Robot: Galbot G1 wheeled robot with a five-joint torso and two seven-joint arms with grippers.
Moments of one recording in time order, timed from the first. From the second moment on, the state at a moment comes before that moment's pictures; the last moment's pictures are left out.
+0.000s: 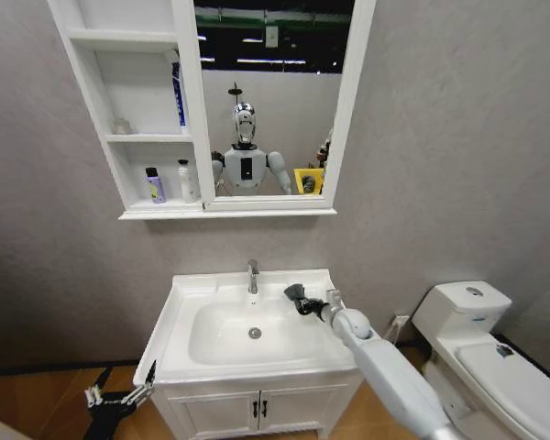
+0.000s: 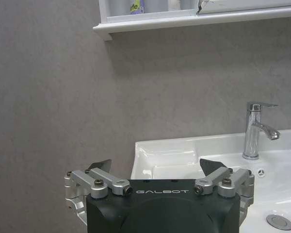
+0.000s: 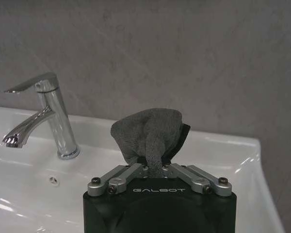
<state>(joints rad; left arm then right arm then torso) 1.83 -1.41 -0.87 -2.21 -0.27 -0.06 0.11 -0.67 1.02 0.18 1.51 0.57 -0.44 -0.08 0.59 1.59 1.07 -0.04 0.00</state>
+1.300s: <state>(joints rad) 1.83 -1.41 -0.87 -2.21 -0.27 -0.06 0.11 -0.71 1.12 0.31 1.27 0.35 -0.12 -0.08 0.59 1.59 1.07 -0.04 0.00</state>
